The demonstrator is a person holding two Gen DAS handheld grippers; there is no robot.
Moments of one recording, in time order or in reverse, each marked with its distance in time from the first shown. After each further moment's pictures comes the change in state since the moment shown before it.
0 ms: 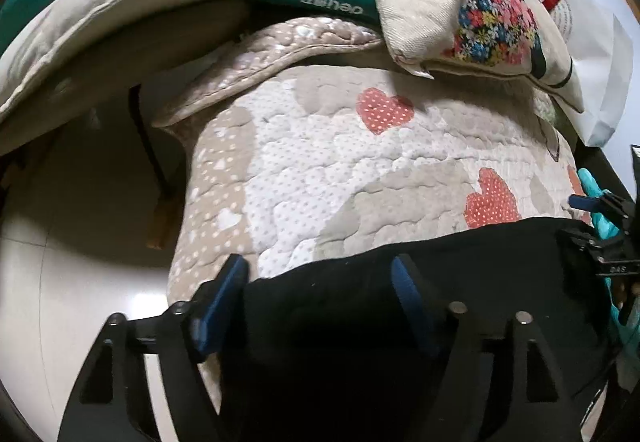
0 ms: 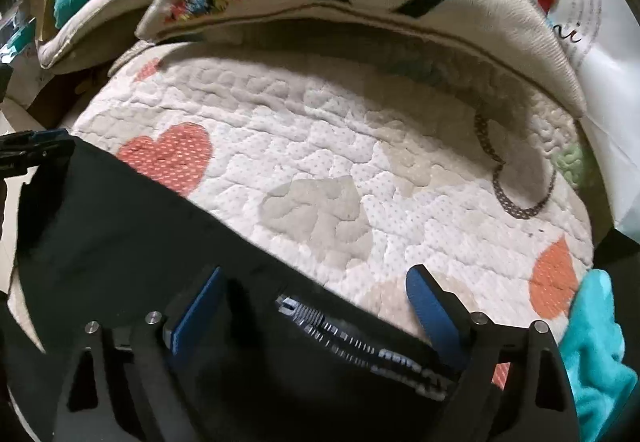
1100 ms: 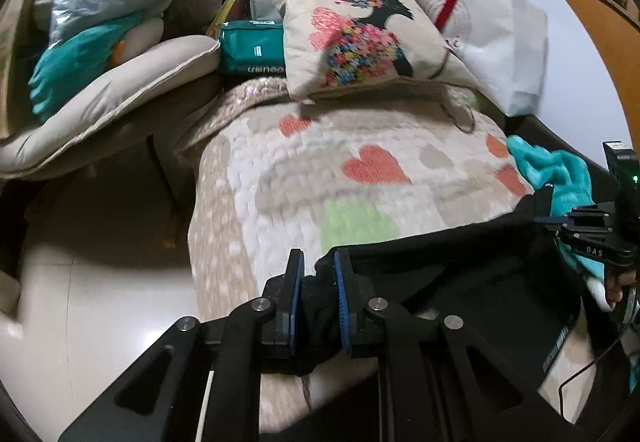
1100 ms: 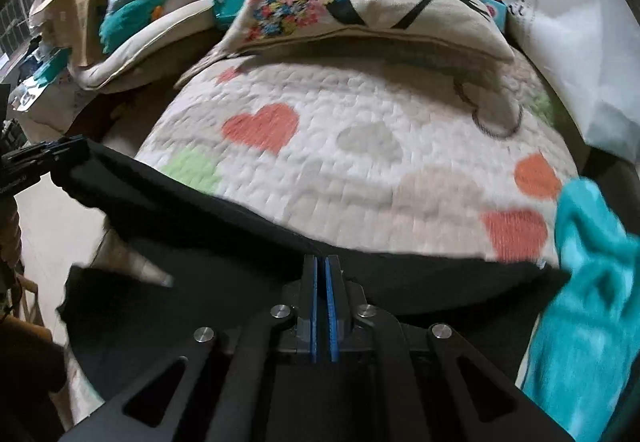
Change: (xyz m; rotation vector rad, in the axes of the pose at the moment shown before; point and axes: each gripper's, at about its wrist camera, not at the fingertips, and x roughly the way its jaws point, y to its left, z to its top) left arm -0.168 -0.068 -0.088 0.137 -0.112 -0.022; right arm -0.126 0.058 -0.107 0.124 -0.059 0.106
